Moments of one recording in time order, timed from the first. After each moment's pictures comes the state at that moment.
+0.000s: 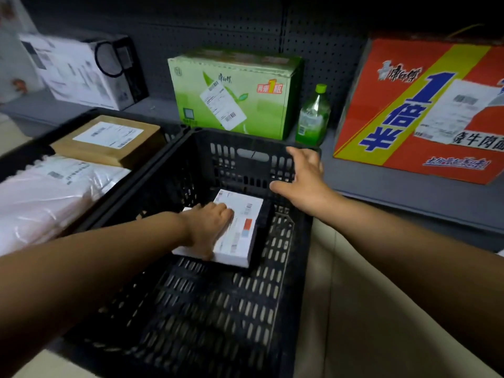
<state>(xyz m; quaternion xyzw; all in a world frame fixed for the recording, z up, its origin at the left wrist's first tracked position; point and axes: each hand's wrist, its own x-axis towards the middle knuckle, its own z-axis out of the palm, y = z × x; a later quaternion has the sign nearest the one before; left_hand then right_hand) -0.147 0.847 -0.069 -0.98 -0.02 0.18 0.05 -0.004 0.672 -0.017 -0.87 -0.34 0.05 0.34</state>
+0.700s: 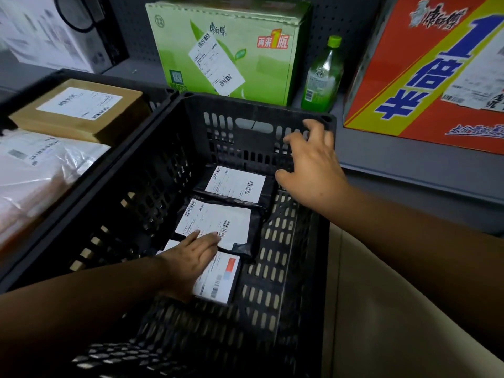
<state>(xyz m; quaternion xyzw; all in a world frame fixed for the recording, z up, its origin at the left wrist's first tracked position) -0.207 0.861 -0.190 -0.95 0.09 0.26 0.13 -0.010 0.683 -0.037 -0.91 -0.37 -0.06 0.19</state>
